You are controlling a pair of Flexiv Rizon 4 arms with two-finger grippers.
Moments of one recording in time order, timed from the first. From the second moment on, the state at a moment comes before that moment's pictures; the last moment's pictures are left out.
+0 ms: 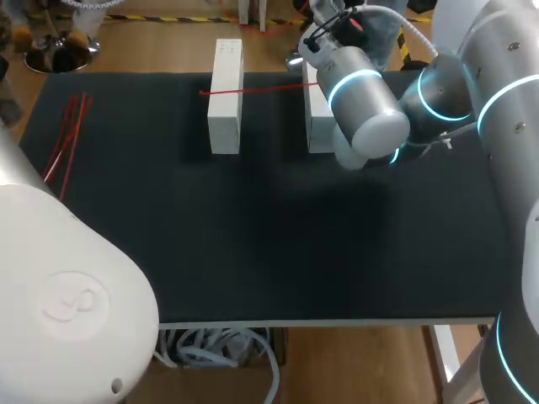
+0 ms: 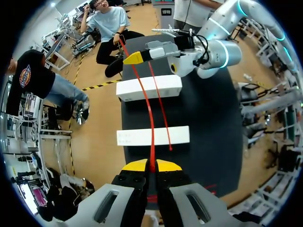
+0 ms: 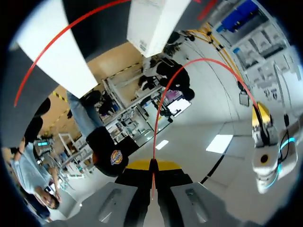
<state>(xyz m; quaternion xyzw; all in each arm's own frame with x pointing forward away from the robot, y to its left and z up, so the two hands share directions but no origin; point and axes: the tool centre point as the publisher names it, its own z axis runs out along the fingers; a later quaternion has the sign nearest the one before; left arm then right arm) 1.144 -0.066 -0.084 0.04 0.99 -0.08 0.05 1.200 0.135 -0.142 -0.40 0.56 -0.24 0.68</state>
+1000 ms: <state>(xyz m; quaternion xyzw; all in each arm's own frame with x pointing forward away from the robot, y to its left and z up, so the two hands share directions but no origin) 1.144 -0.066 -0.084 0.04 0.99 -0.08 0.05 1.178 0.181 -0.144 -0.65 0.29 -0.37 0.60</state>
